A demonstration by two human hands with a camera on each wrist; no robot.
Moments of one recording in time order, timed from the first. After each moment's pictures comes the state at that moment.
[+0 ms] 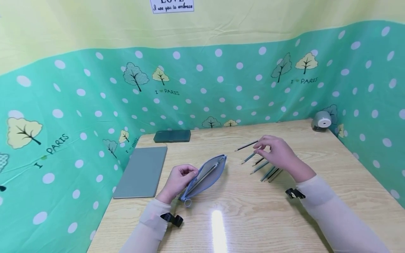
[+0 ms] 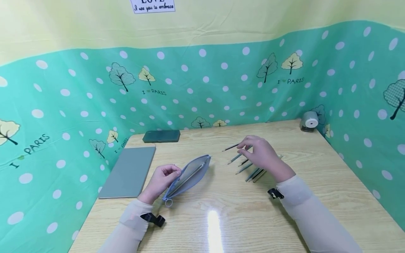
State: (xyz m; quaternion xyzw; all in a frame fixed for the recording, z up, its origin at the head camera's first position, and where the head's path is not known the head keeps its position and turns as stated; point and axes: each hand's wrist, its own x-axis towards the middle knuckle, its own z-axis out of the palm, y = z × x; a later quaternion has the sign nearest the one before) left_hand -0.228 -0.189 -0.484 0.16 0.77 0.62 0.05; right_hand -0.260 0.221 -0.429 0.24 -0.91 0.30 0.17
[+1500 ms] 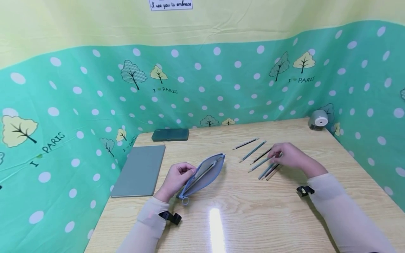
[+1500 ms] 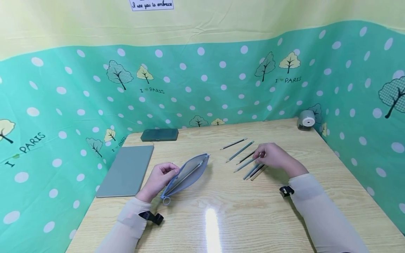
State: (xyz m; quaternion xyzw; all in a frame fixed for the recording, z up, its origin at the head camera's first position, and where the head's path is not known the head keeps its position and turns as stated) left_hand -0.230 -0.190 -0.487 0.18 0.76 0.63 0.03; right_hand -0.273 0.287 -0.464 0.21 -0.93 0.30 -0.02
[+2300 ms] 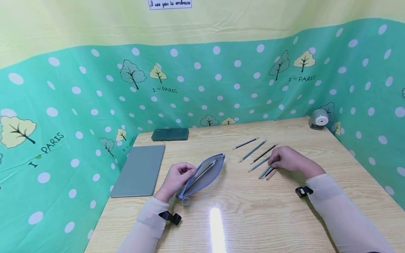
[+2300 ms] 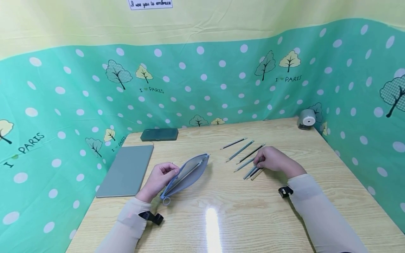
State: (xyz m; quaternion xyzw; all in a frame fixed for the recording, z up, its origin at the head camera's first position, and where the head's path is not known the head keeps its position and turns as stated) left_hand -0.231 -0.189 -0.488 0.18 0.75 0.63 0.04; right_hand -0.277 0.291 -0.480 0.23 -0.93 0.29 -0.06
